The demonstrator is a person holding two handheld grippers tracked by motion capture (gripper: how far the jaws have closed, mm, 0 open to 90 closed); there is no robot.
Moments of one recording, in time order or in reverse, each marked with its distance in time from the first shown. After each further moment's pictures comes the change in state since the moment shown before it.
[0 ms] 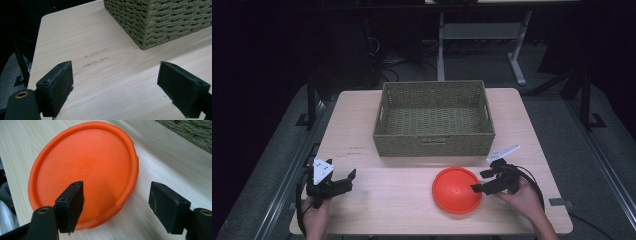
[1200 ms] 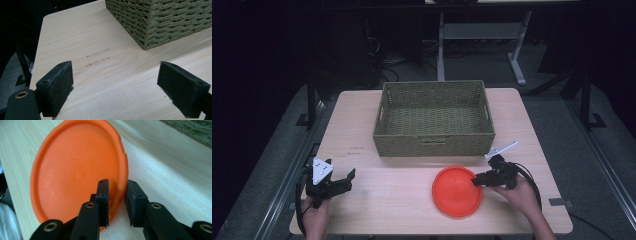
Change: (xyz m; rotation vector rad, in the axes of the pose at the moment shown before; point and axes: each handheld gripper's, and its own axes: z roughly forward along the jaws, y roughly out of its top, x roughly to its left) left arm 0.001 0.000 0.000 0.001 0.010 -0.004; right arm -0.007 0.008 0.003 0.017 0.022 0.043
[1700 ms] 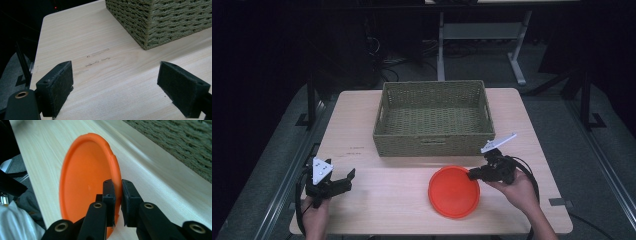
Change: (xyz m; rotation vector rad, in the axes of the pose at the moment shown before) left arm 0.000 0.000 0.000 0.000 -0.001 -0.001; right arm 0.034 0.029 -0.024 -0.031 0.012 -0.052
